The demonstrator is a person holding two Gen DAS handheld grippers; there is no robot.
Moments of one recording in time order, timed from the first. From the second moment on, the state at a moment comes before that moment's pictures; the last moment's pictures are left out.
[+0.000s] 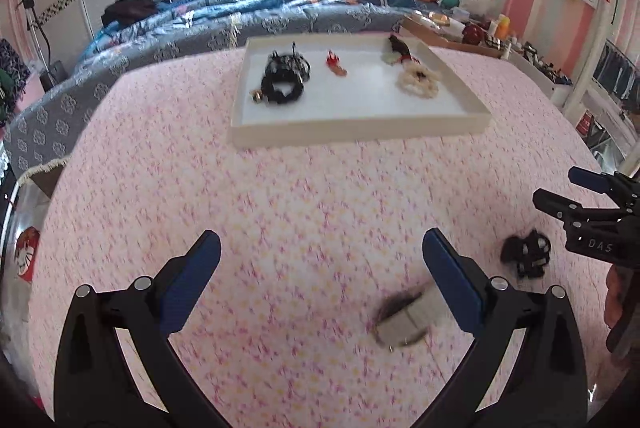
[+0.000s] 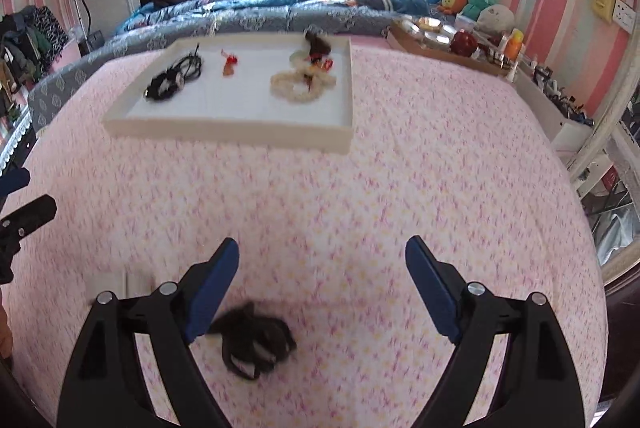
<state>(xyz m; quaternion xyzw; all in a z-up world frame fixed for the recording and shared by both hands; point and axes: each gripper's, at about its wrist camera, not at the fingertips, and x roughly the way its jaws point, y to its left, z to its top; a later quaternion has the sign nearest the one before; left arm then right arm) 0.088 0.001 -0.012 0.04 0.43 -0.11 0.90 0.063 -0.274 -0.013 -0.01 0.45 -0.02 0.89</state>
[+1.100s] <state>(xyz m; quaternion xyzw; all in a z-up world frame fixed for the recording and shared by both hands) 0.063 -0.038 -0.059 0.08 0.45 -0.17 0.87 0.036 -0.249 -0.042 -0.01 0.48 0.04 0.87</state>
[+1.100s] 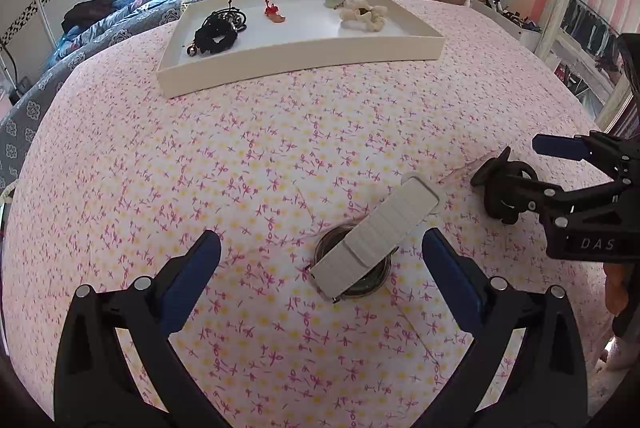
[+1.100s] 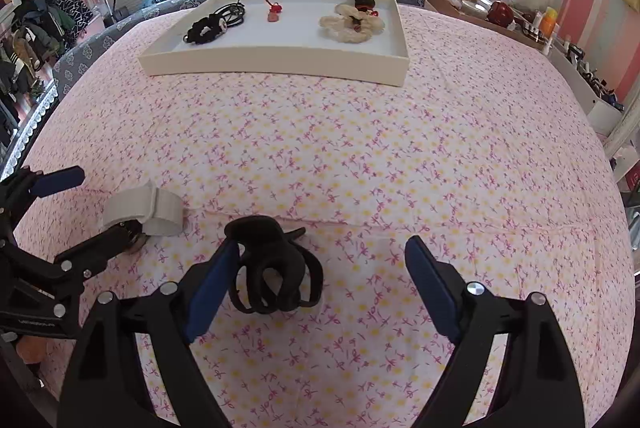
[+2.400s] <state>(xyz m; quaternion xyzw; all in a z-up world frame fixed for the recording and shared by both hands) 0.066 -0.045 -0.068 0.07 0.47 -0.21 0.85 0.035 -0.243 -0.041 0.03 0.50 0.10 0.86</state>
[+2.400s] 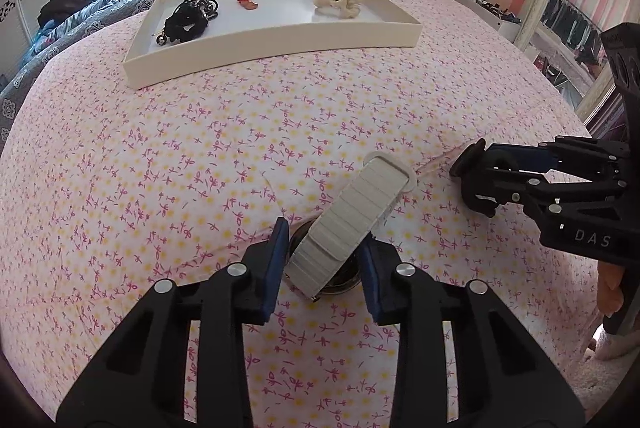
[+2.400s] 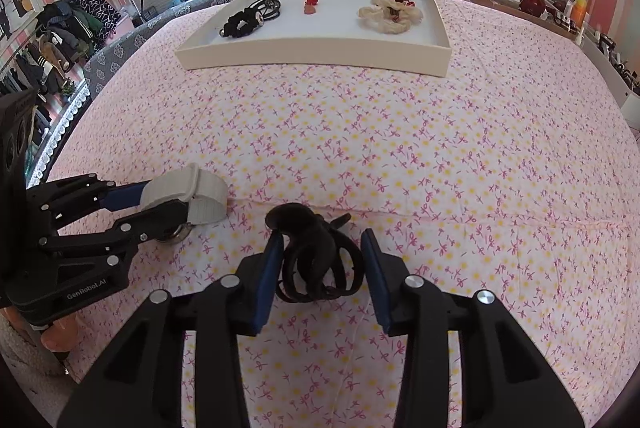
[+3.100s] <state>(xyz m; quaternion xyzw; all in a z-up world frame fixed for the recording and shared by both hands) 0.085 -0.031 -0.046 0.06 0.46 -0.20 0.86 0.055 -0.253 -0.027 0.03 0.48 0.07 0.88</state>
